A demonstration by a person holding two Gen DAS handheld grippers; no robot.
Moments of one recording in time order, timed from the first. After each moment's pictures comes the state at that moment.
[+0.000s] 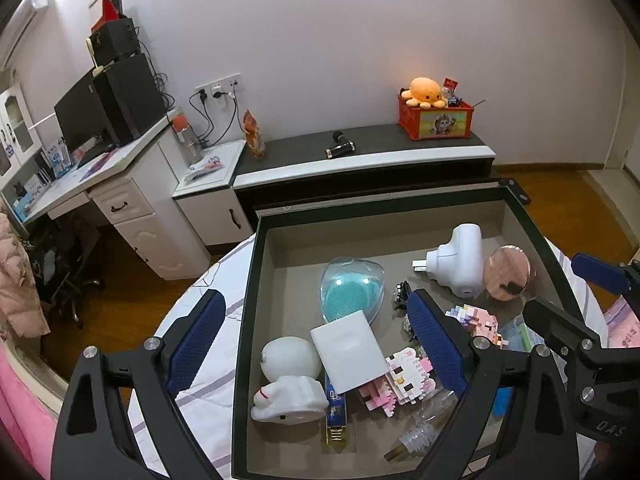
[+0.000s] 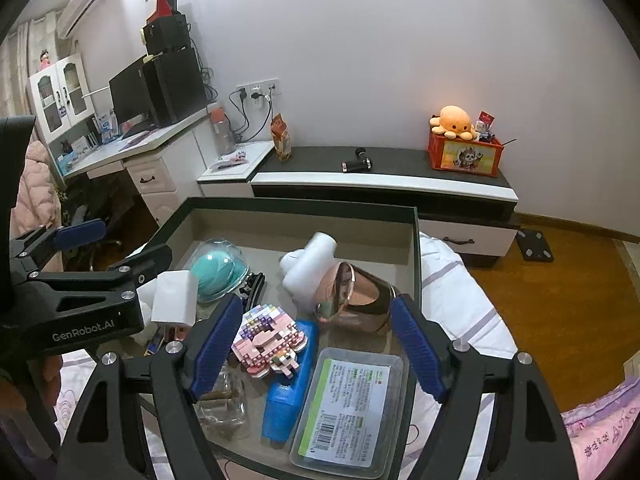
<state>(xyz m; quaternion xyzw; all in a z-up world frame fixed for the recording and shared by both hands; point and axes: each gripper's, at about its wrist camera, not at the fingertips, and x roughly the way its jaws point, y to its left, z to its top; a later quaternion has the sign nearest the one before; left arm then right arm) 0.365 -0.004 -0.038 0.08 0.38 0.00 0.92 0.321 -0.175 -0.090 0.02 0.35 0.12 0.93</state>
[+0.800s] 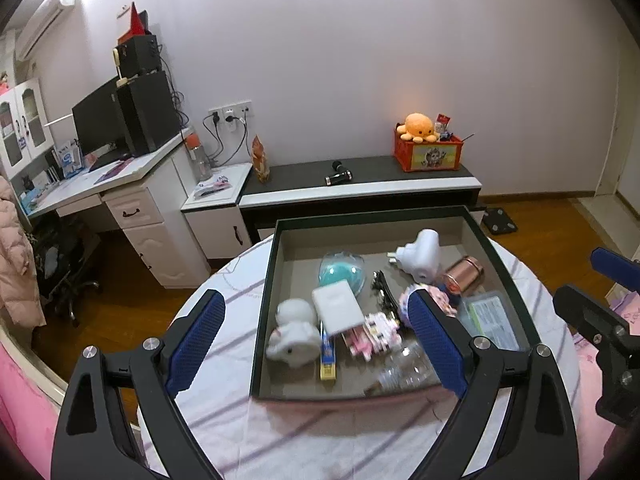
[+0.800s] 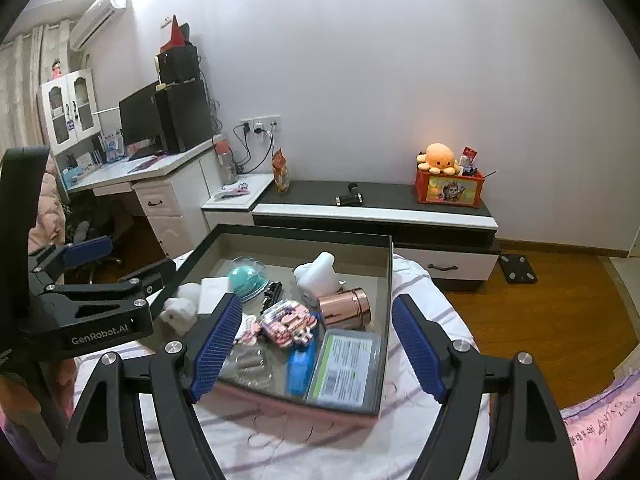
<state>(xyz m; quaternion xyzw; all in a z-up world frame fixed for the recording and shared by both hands) 0.268 0.004 0.007 0.05 0.32 0.00 0.94 0.224 -0.182 -0.032 0.01 0.29 0.11 0.95</state>
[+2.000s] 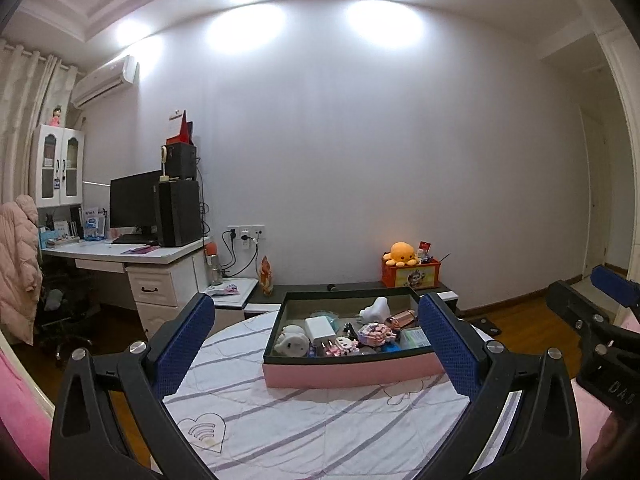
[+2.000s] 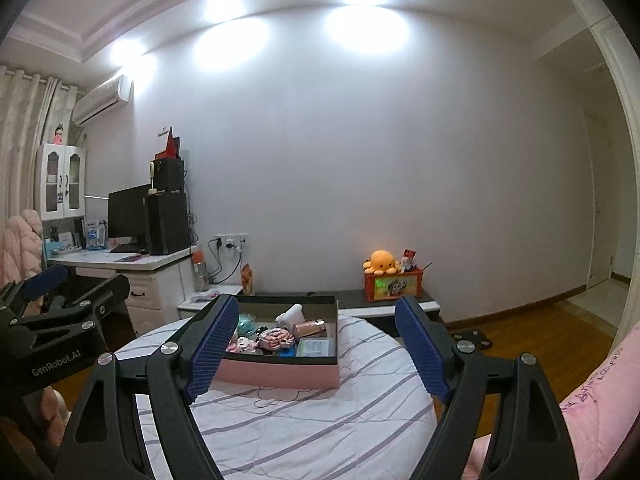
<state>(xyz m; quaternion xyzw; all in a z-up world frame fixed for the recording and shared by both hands) 0.042 0.004 0.007 0.02 0.06 -0.01 1.00 0.005 -0.186 -0.043 0.01 0.04 0.00 1.00</state>
